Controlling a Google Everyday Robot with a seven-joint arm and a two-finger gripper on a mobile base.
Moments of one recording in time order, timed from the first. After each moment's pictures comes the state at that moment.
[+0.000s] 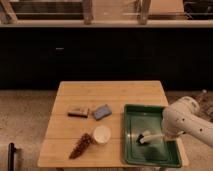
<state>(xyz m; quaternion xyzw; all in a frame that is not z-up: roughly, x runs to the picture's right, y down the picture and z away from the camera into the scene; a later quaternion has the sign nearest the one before) 0.330 0.237 0.718 -0.31 0.06 -0.01 0.95</state>
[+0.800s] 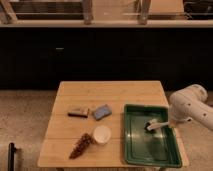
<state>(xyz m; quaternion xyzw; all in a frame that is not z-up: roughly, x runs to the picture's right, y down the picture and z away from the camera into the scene) 0.349 0.178 0.743 -0.29 0.08 0.02 0.95</state>
